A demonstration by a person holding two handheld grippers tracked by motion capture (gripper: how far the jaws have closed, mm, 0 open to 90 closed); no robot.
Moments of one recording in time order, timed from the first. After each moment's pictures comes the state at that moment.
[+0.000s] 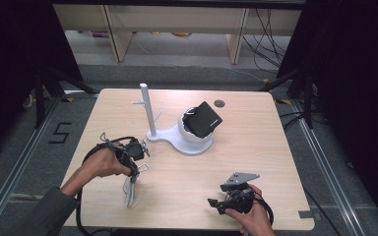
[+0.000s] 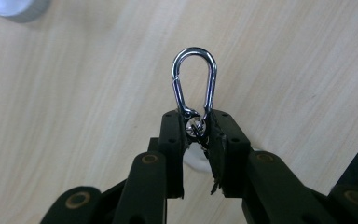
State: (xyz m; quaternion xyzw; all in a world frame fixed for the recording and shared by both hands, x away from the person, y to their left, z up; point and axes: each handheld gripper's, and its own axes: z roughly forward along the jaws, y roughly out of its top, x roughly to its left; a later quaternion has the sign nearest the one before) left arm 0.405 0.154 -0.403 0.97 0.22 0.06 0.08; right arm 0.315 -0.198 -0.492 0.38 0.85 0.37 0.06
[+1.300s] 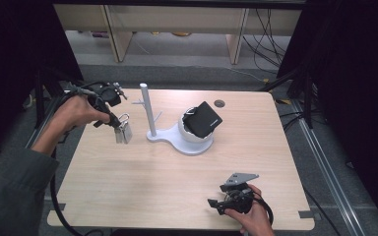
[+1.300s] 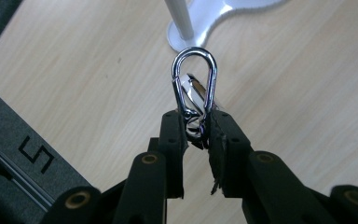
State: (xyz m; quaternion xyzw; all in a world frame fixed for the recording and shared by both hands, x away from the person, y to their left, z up) left arm 0.472 0.200 -0.290 0.93 0.32 0.12 0.12; right arm 0.315 -0.198 -0.493 0.37 0.85 0.37 0.05
